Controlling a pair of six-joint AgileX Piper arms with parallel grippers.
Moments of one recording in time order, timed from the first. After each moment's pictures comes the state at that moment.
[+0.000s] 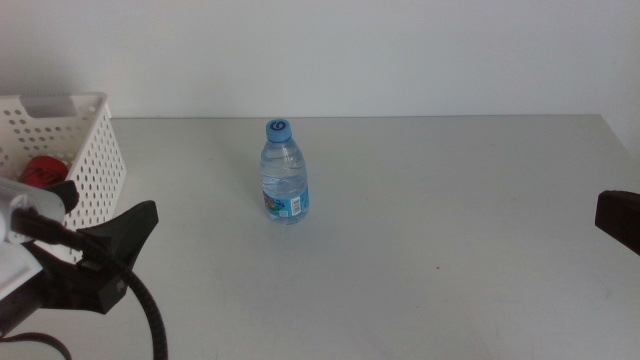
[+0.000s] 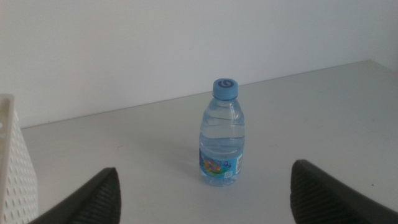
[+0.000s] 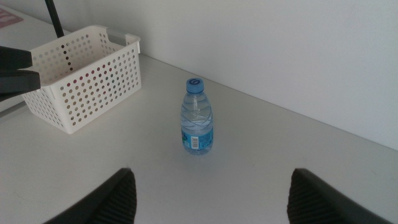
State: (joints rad) left arm -0.39 0.64 -0.37 0.24 0.01 -0.30; right arm 0.54 0.56 -0.78 0.16 0.56 -0.13
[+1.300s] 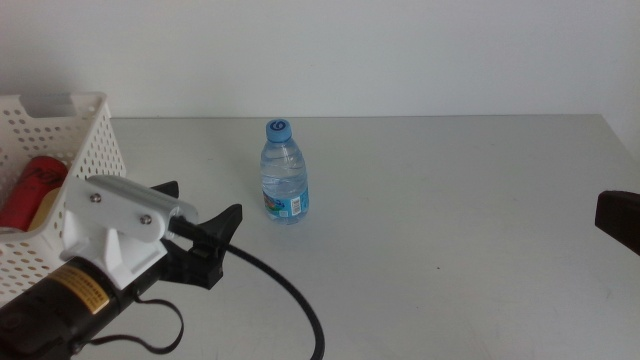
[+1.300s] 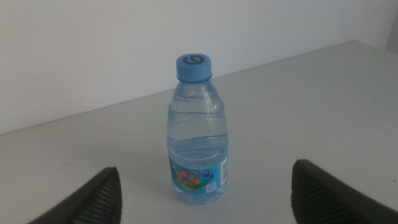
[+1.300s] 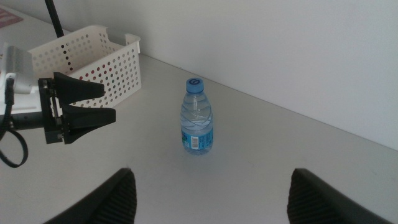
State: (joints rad) left arm -0.39 1.24 -0.28 0.11 -0.72 -0.10; right arm 0.54 0.56 -0.78 0.16 0.56 -0.13
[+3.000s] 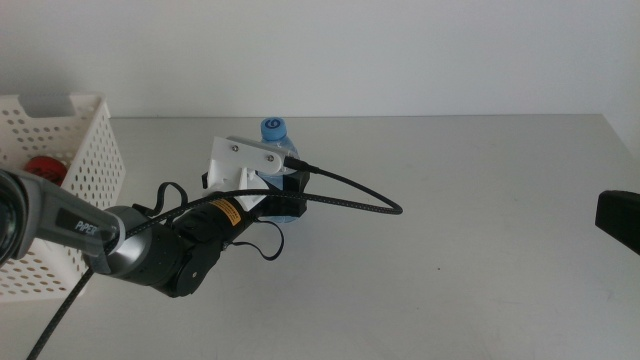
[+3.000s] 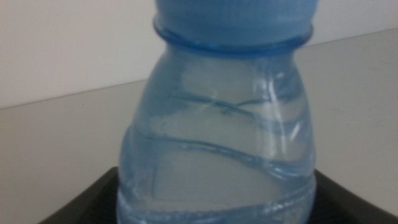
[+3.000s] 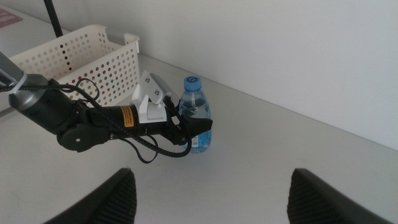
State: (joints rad) left arm -0.39 2.03 -0.85 0.07 -0.91 -0.12; right arm 0.54 0.56 -0.78 0.16 0.56 -0.13
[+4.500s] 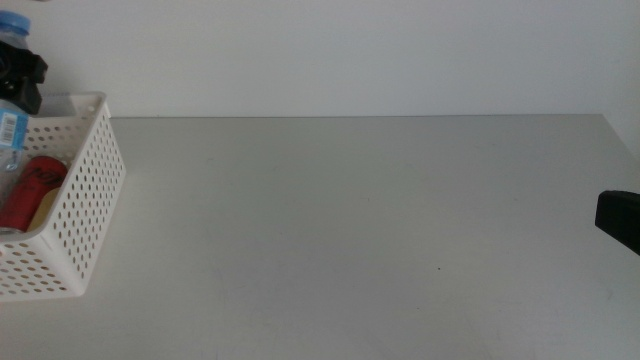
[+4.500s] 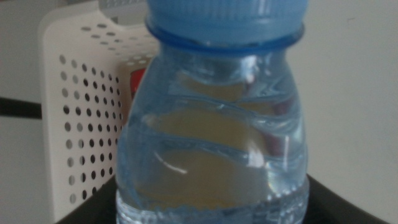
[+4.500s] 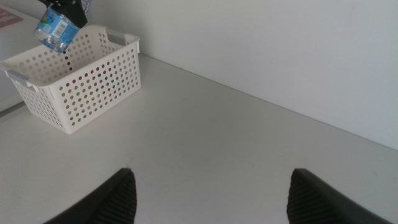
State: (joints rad) left arm 0.16 1.66 -1.63 0.01 1.07 0.23; right arm 0.54 0.56 -0.78 0.16 0.56 -0.13
